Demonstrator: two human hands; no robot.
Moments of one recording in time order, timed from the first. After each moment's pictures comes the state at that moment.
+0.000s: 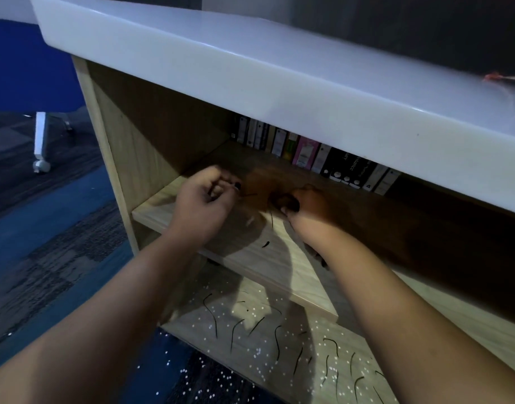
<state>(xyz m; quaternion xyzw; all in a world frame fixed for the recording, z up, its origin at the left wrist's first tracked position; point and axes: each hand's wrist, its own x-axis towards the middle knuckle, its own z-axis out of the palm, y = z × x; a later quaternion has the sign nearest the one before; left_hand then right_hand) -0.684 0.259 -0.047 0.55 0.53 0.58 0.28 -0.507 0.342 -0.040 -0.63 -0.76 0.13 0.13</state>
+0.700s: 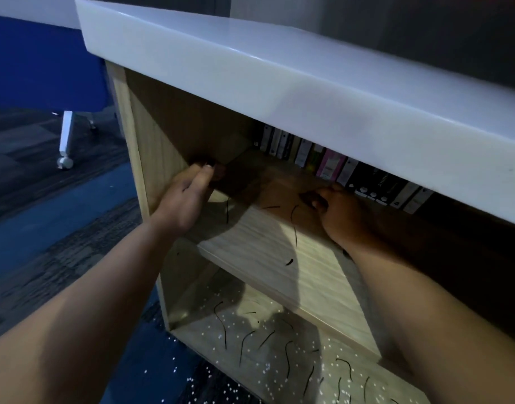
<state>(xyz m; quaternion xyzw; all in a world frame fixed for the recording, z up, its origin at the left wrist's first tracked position) -0.761 0.287 -0.059 0.53 0.57 0.54 0.31 -0.499 0.383 -0.044 -0.57 -0.80 0.04 0.17</state>
